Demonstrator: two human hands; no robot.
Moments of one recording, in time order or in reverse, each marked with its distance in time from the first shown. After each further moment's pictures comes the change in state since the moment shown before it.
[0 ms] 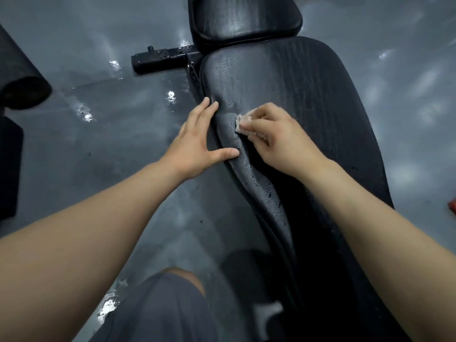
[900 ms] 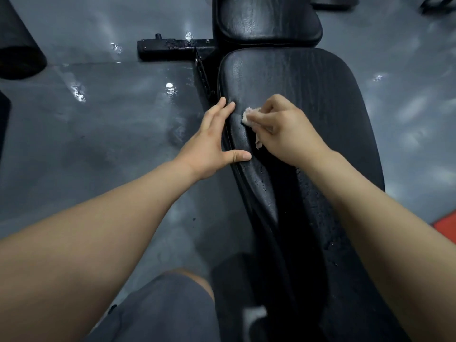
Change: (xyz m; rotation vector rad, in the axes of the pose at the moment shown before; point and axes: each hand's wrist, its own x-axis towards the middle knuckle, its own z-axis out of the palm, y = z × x) left_hand -0.001 -0.001 0.006 -0.158 0.018 0.006; right_hand 0.038 -0.021 -0.006 -0.013 -0.147 0.078
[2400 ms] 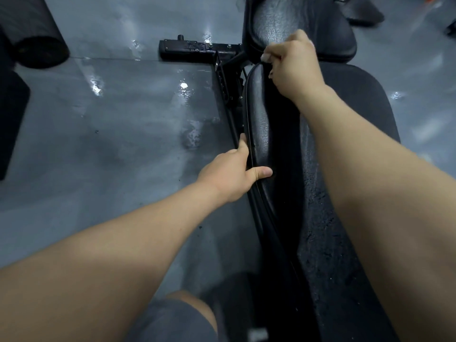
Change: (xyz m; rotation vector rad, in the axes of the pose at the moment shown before) left_hand -0.003 -0.001 0.016 0.170 -0.132 -0.238; right_hand 0.159 0.037 0.024 -0.129 0.158 0.156
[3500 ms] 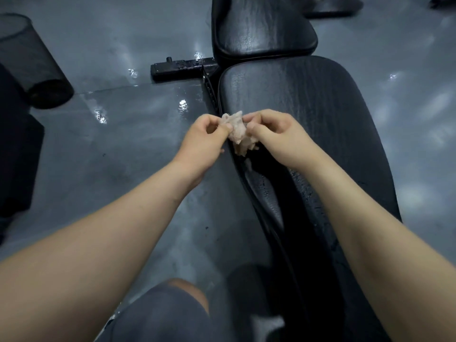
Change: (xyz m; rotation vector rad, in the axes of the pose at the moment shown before) left_hand -0.013 0.033 -0.033 -0.786 0.320 -0.035; right_hand -0.162 -0.012 -0.052 0.780 -0.225 0.201
